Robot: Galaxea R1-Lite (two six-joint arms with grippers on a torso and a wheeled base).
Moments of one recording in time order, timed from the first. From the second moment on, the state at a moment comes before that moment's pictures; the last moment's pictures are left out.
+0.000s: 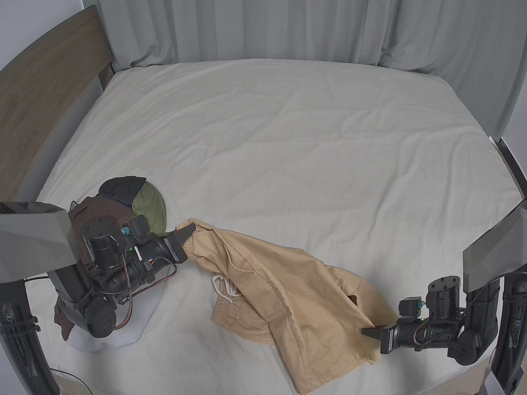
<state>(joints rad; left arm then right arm) -0.28 2.13 -0.47 -1.55 -0.23 -0.46 0.35 2.28 -0.03 -1.54 0.37 0.23</state>
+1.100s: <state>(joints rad) -0.27 2.15 -0.48 -1.55 -0.23 -0.46 0.11 2.18 -0.34 -1.54 0.32 0.28</state>
